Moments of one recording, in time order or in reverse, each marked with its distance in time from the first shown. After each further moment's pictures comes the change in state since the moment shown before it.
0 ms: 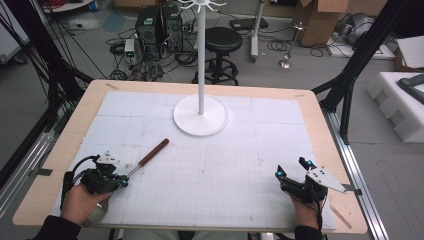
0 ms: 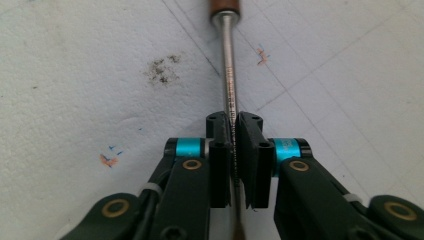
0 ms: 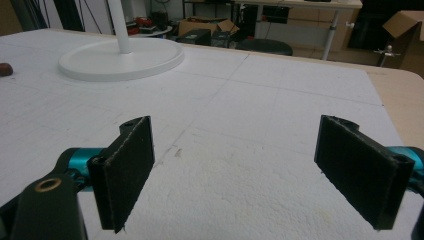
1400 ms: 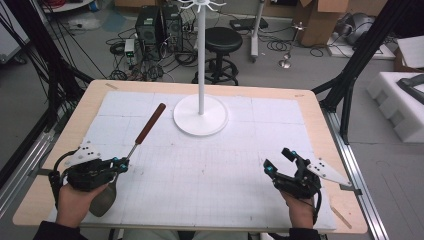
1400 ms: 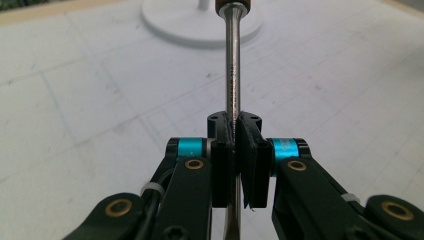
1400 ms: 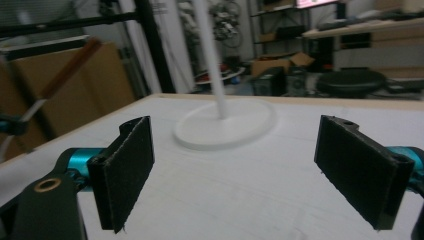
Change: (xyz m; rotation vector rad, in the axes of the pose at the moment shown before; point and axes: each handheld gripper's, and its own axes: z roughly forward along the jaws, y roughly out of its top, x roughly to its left) left arm -0.020 0.016 -0.056 -0.467 -0.066 0.026; right arm 0.036 0.053 -0.005 -0.137 0.323 0.171
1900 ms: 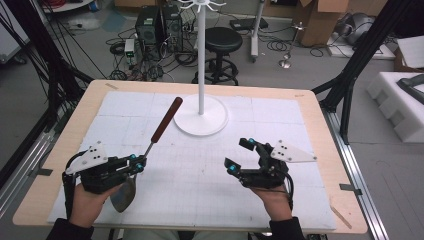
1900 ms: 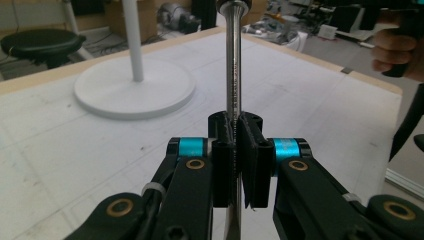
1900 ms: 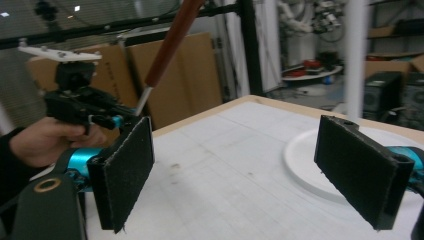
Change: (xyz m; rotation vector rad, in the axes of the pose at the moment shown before) left arm -0.026 0.013 0.011 -0.204 -0.198 0.073; right arm 0.067 0.038 0.060 0.056 0.359 -0.045
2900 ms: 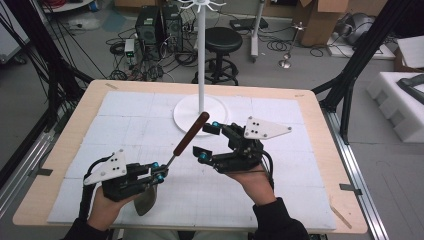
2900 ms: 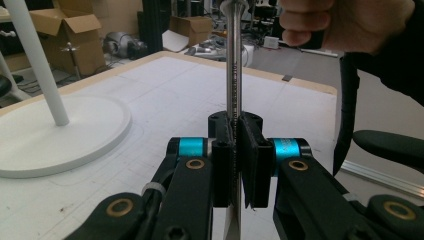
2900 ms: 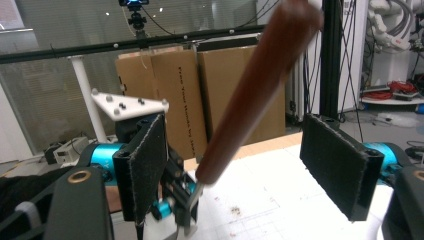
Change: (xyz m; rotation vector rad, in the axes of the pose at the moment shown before) left arm -0.031 0.001 0.029 -0.054 -0.179 0.097; right arm 0.026 0.057 0.059 -0.013 0.282 -0.069
